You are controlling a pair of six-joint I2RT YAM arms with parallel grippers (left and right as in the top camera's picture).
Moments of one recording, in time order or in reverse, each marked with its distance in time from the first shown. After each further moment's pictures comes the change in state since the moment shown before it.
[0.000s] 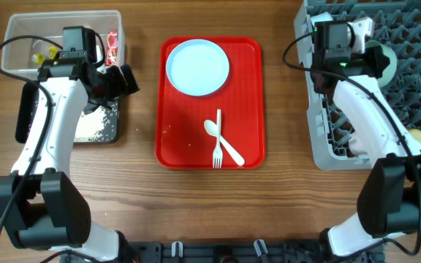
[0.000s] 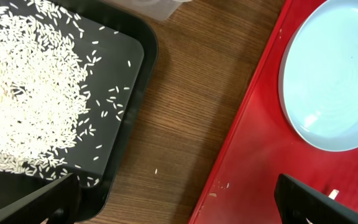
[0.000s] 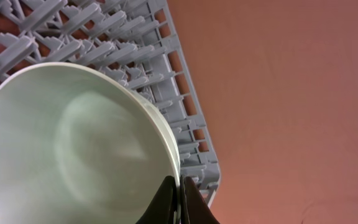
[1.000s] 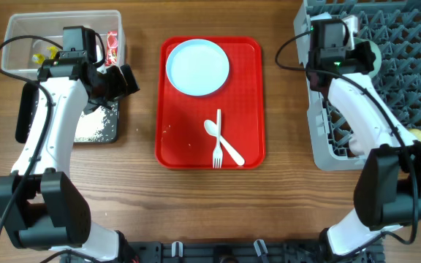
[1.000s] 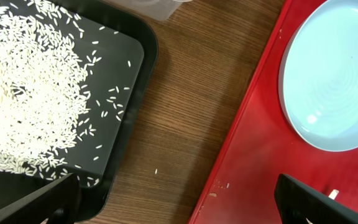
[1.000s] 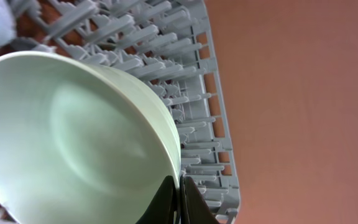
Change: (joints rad) left arm 0.000 0.000 0.000 0.000 0.000 0.000; right arm 0.024 0.051 0.000 0.075 -0.120 -0.116
